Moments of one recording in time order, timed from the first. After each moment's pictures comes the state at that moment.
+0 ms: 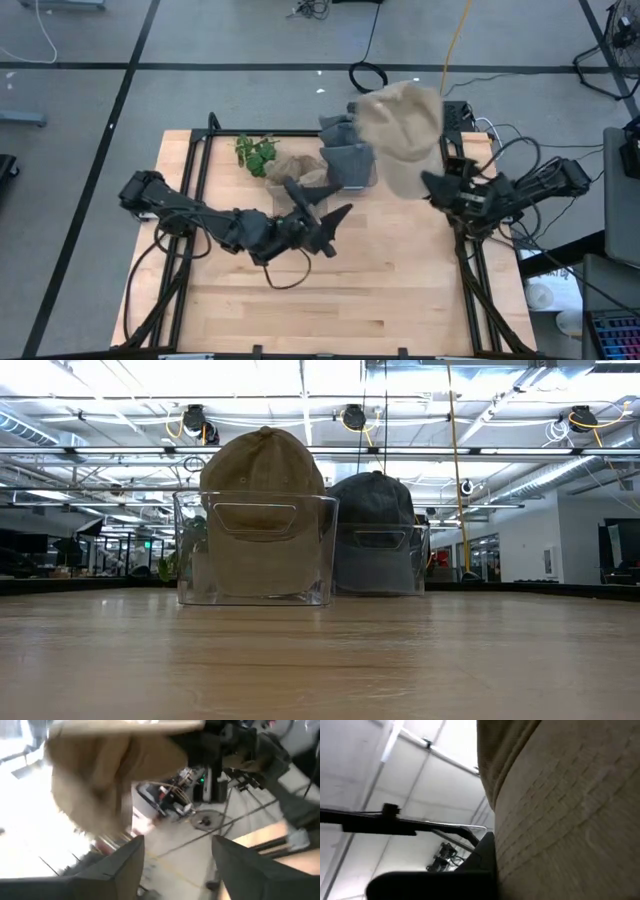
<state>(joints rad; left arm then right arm) -0.40 1.69 1.56 0.41 -0.93 1.03 0.33 1.02 0.73 1.21 0.28 0.82</state>
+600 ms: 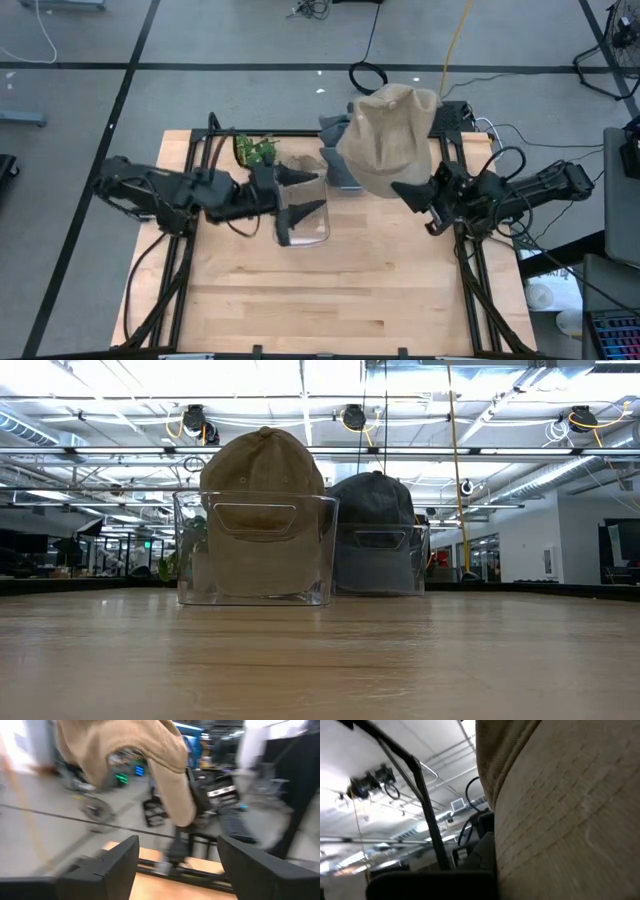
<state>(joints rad) -0.31 1.41 1.56 -0.13 -0.54 -0.07 0.23 1.00 0.73 0.93 0.18 0.34</state>
